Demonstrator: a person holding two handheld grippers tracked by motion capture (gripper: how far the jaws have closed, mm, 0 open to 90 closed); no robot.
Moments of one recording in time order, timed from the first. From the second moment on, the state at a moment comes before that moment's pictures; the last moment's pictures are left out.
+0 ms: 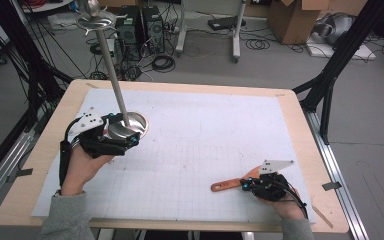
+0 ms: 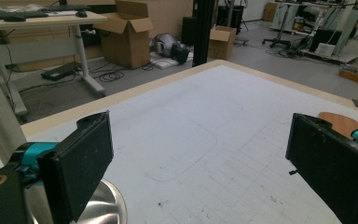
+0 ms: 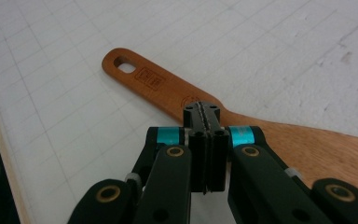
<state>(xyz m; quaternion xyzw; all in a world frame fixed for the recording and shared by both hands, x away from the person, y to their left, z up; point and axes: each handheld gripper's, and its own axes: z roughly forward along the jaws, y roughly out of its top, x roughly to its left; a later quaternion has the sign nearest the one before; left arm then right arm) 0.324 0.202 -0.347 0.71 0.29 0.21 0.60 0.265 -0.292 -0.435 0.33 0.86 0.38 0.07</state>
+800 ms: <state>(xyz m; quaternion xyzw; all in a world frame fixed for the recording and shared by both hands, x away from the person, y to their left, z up) 0.296 0.235 -0.348 0.71 0.32 0.24 0.58 0.297 -0.253 -0.438 0.31 0.88 0.36 0.08</state>
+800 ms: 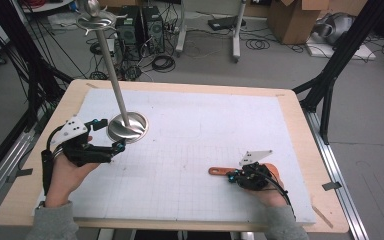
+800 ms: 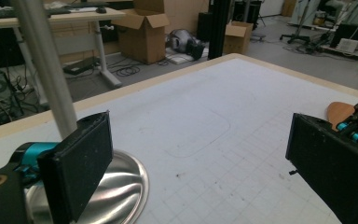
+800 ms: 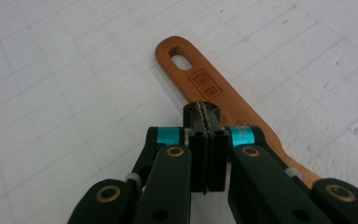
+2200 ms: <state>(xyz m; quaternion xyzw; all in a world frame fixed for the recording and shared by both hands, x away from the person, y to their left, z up) 0.252 0.271 -0.361 0.72 0.36 0.27 0.53 0.354 -0.215 -0.439 0.34 0.86 0.34 0.16</state>
